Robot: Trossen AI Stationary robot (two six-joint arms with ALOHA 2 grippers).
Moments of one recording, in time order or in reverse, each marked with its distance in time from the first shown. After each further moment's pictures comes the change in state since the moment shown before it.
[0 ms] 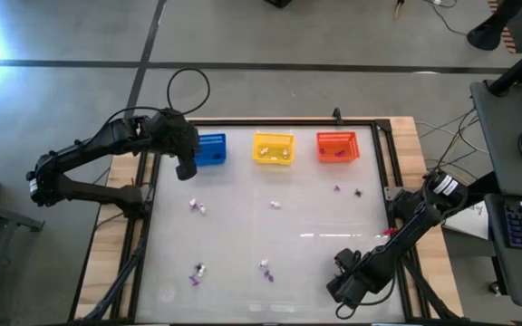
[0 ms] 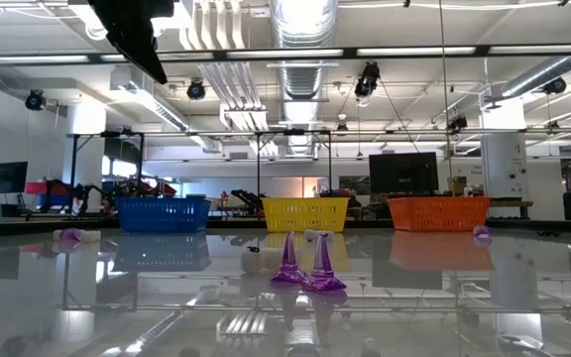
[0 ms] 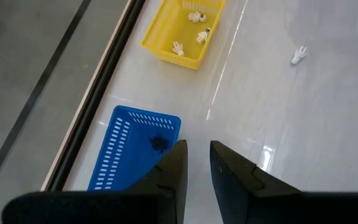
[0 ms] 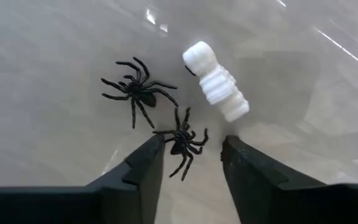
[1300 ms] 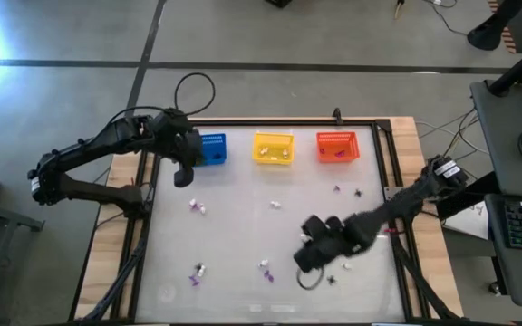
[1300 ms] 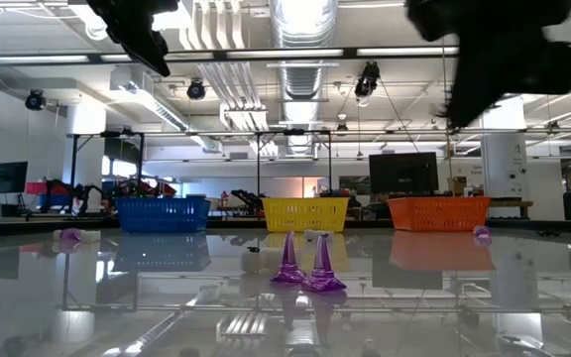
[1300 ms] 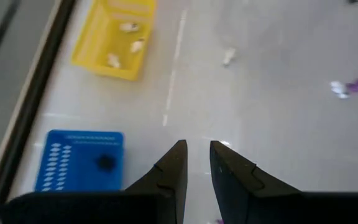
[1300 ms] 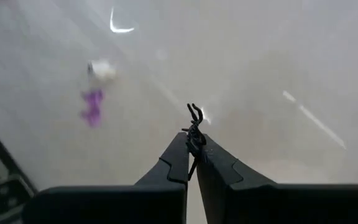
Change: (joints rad) left arm 0.003 0.024 0.000 -0.002 0.263 0.079; right arm -0.340 -0.147 0.189 -0.025 0.327 -0.596
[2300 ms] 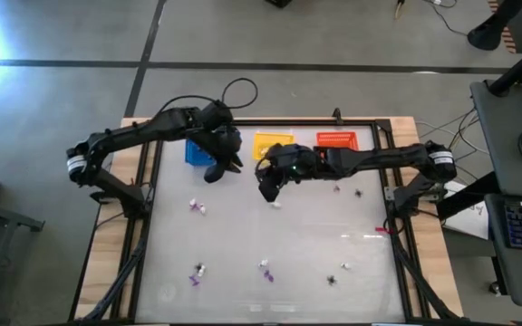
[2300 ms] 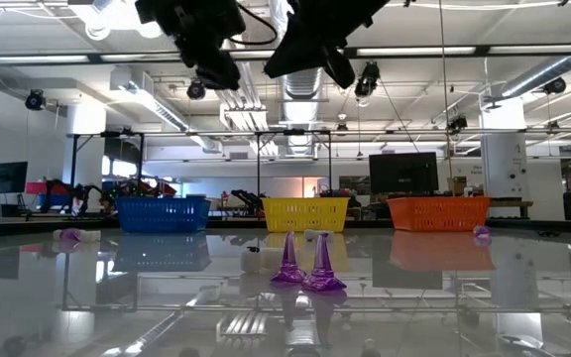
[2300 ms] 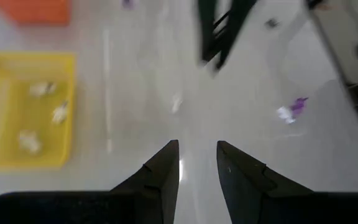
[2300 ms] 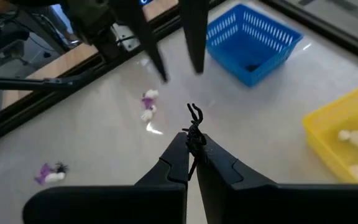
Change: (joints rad) left arm 0.023 0.397 0.170 0.157 0.353 0.166; right arm -0.547 0.013 0.179 0.413 -0.119 -0.826
